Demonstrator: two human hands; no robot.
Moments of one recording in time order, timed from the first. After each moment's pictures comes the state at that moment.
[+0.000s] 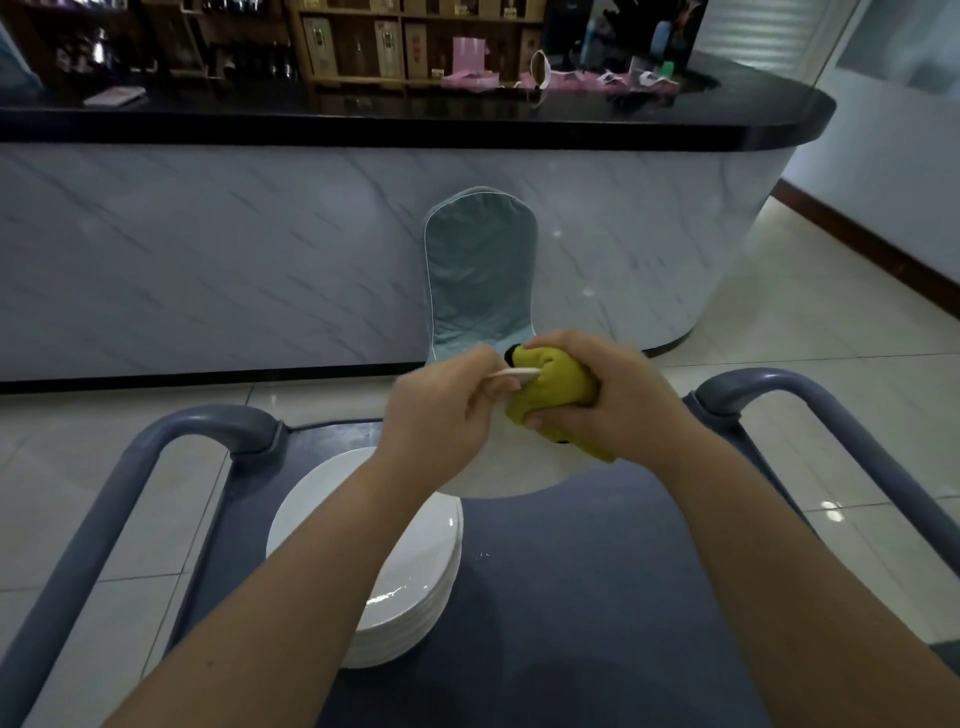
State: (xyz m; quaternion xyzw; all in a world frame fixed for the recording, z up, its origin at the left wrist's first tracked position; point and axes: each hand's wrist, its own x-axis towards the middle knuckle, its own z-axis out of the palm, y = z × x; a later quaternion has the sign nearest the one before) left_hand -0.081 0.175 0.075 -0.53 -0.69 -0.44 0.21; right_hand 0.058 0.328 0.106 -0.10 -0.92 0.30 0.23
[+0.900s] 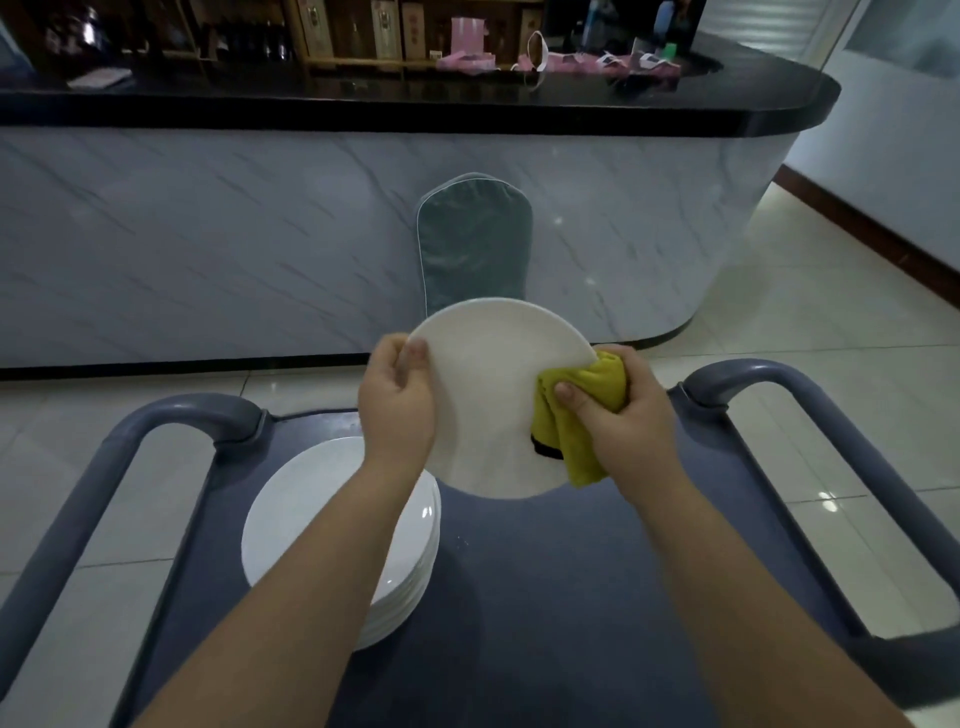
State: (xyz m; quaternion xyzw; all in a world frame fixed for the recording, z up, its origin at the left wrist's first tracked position) left_hand -0.074 0.198 0.054 -0.20 -0.72 -0.66 0.00; right_hand 0.085 0.326 0.067 -0.28 -0.72 0.52 0.38
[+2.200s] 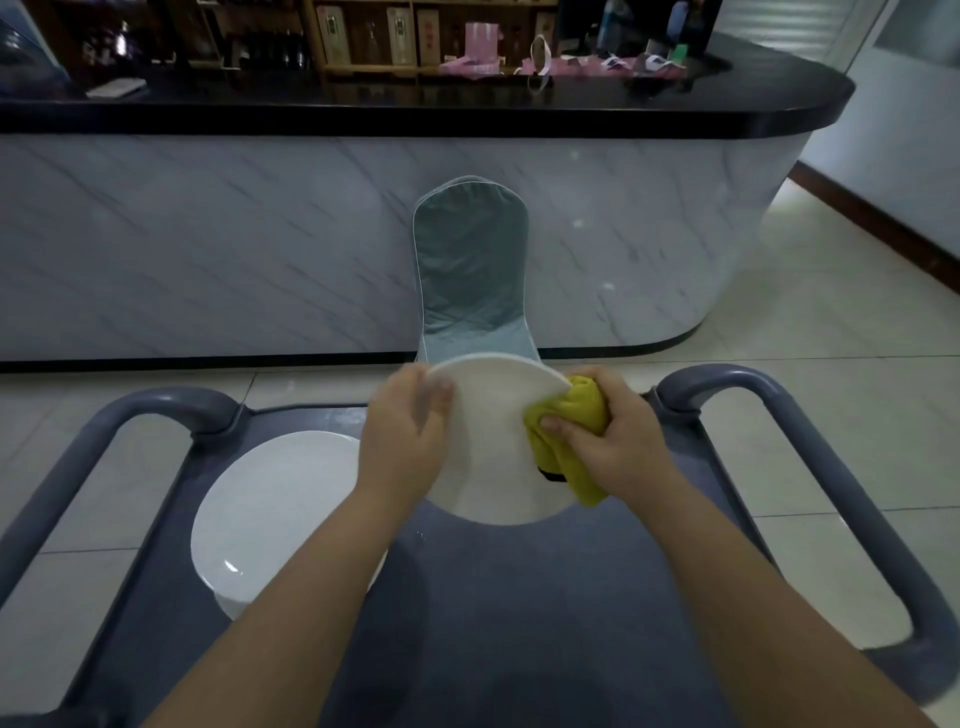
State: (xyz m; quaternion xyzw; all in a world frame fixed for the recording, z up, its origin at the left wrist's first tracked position) left_hand -0.012 0.222 0.040 -0.36 -0.77 -0.52 0.08; right_hand 0.138 0.379 0.061 -0.22 -0.82 0.44 0.28
